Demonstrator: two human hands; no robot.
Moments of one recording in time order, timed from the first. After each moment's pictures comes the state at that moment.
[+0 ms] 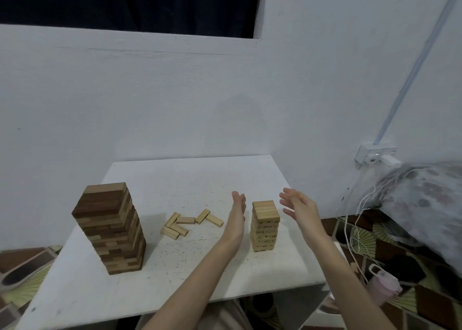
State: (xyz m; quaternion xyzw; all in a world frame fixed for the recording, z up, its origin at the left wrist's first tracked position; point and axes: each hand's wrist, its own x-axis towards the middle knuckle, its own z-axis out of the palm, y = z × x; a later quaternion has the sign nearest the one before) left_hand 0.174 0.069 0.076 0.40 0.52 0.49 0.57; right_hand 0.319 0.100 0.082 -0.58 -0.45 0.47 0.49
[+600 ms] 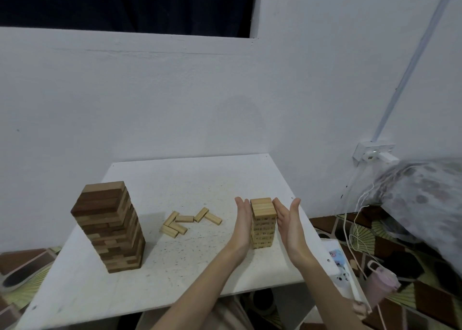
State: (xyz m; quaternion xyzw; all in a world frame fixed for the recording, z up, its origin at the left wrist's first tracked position) left_hand 0.194 0.048 0.081 0.36 0.45 0.48 0.66; right_hand 0.297 0.064 0.061 -0.50 -0.43 0.58 0.48
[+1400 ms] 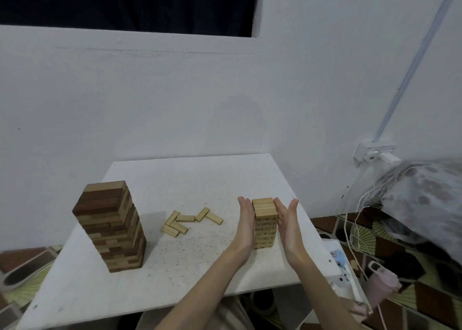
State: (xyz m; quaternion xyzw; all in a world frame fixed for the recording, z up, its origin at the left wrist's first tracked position) left_hand 0.196 0.052 0.074 0.36 0.46 0.49 0.65; right_hand 0.290 0.062 0.058 -0.50 -0.43 0.56 0.49
